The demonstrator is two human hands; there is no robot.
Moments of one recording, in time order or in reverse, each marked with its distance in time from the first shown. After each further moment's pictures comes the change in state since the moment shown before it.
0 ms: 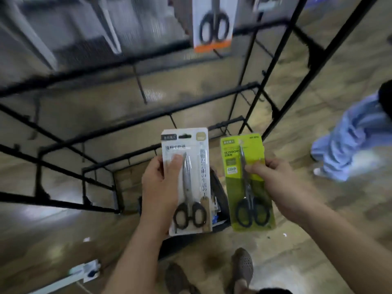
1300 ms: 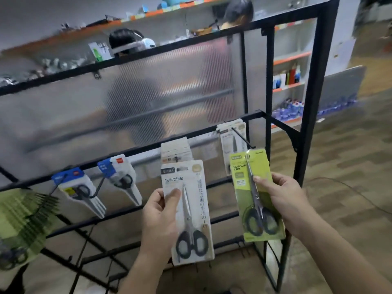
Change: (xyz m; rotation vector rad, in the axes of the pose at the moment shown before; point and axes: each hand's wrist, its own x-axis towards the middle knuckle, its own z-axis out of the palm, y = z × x) left_hand 0.008 0.277 0.158 -0.121 0.106 0.350; right_hand 0.062 -0.293 -0.153 0.260 -0.138 -0.359
